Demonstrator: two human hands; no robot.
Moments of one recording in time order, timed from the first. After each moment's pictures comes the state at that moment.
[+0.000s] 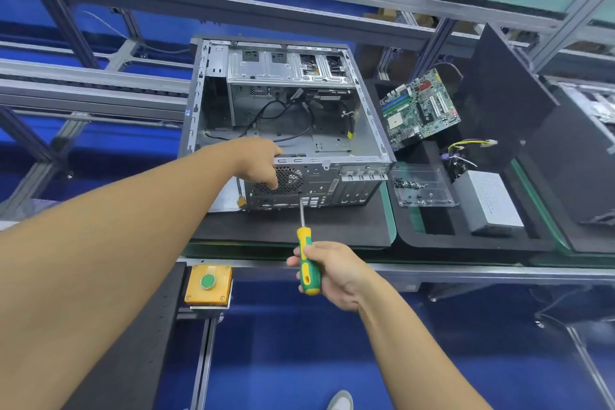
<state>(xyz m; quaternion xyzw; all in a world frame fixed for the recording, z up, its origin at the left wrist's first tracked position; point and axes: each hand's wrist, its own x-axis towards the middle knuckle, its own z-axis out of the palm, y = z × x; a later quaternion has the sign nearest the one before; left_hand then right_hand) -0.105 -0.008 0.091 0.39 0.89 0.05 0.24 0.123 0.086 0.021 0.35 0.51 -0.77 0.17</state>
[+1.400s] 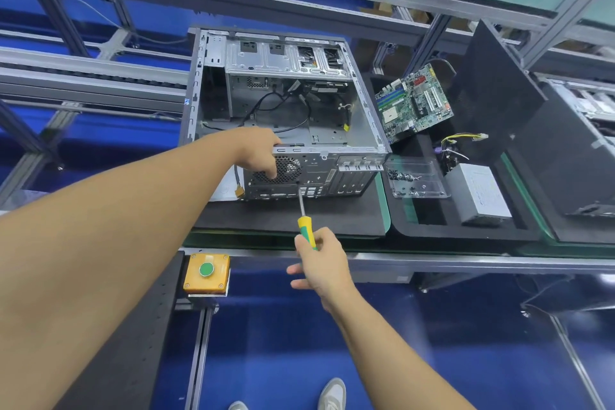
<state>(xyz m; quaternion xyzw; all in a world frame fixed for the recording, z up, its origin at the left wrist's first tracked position) -0.106 -0.008 0.088 0.38 0.89 0.06 0.24 0.135 0.052 0.014 0.41 0.66 -0.63 0.02</state>
